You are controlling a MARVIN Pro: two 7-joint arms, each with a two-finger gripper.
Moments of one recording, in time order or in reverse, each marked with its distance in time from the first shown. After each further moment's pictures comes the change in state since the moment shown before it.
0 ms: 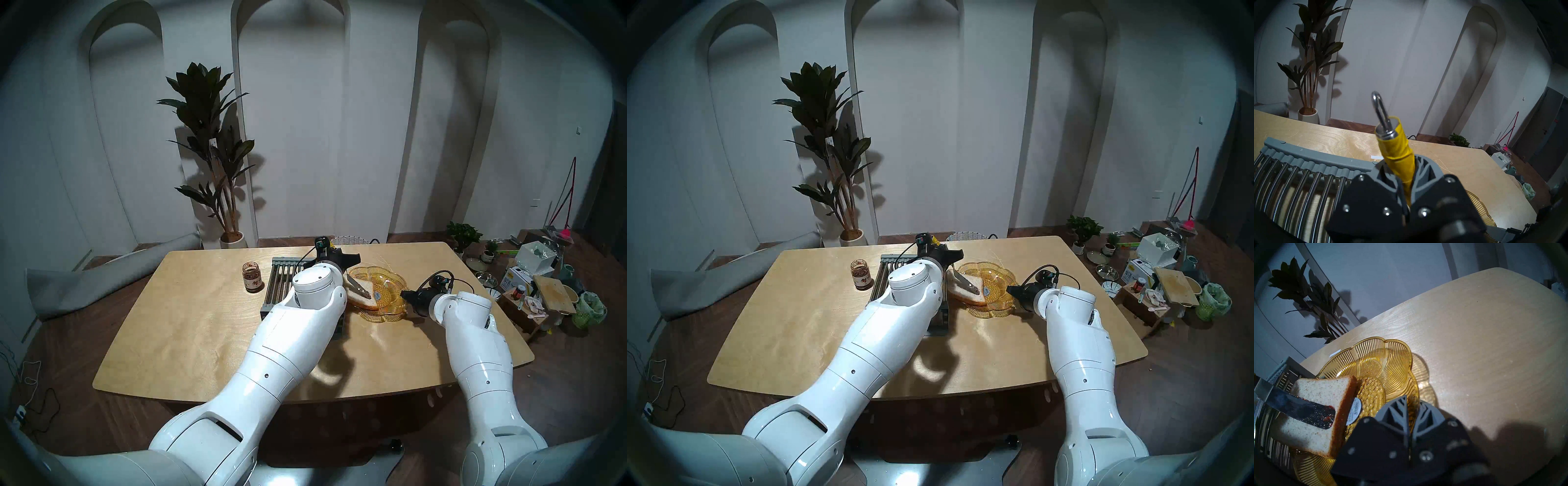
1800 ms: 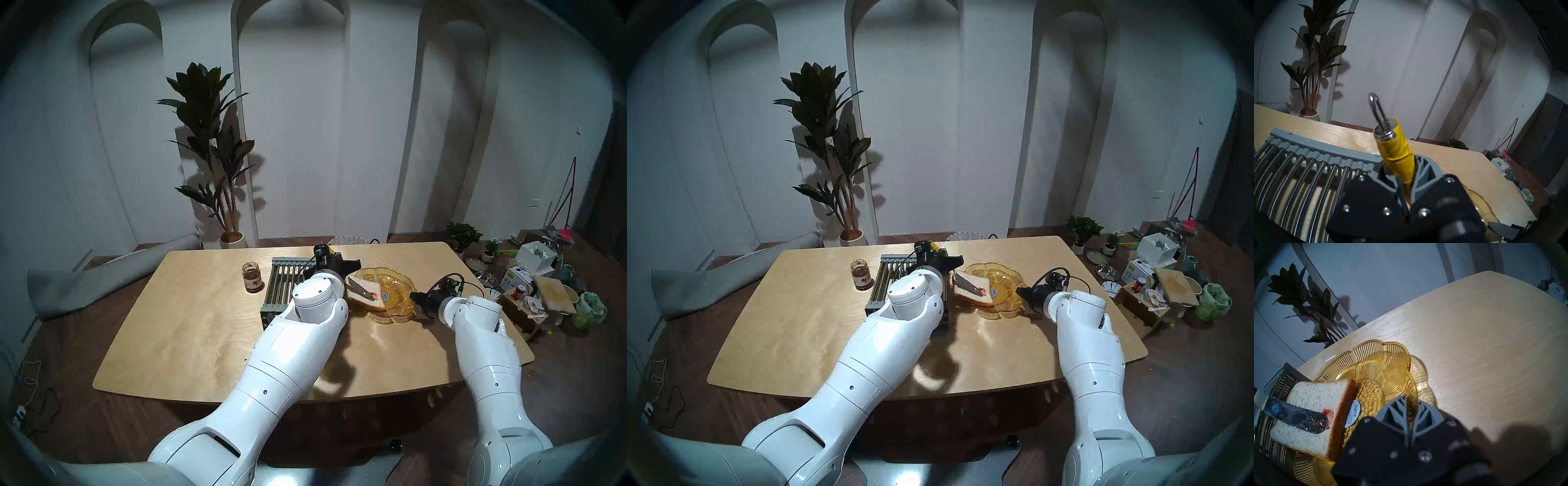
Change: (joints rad) left arm 0.071 0.019 0.018 -0.048 0.018 -0.095 -0.021; right arm -0.013 0.037 0.032 0.017 0.012 -0.030 0.046
